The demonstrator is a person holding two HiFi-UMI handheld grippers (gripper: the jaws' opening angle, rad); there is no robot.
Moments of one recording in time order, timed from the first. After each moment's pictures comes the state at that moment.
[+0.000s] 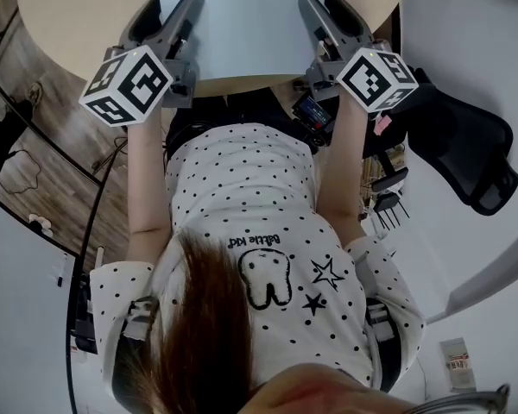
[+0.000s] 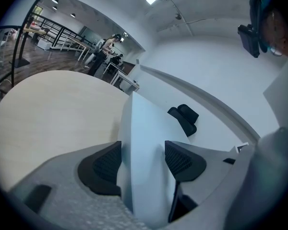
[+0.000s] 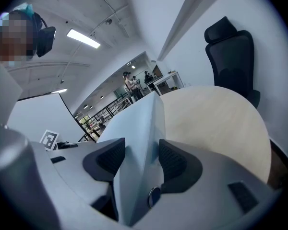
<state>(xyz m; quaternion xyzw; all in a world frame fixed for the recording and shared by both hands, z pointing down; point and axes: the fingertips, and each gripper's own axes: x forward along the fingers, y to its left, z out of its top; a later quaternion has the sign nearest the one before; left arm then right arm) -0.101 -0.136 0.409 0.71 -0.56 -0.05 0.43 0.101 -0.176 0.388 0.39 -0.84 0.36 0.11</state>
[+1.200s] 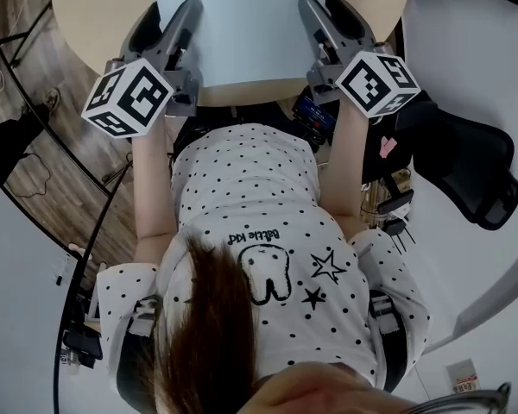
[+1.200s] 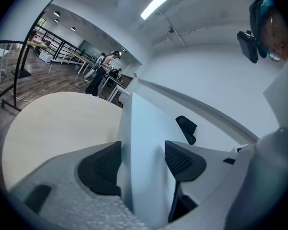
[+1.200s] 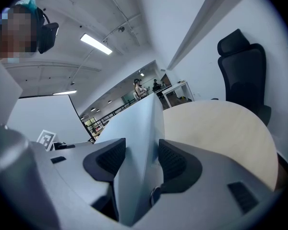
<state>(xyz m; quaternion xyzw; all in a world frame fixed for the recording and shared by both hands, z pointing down) -0.129 -0.135 0.352 0.71 -0.59 -0.08 0.37 0.072 -0.188 0.336 0.38 -0.87 0.31 0.07</state>
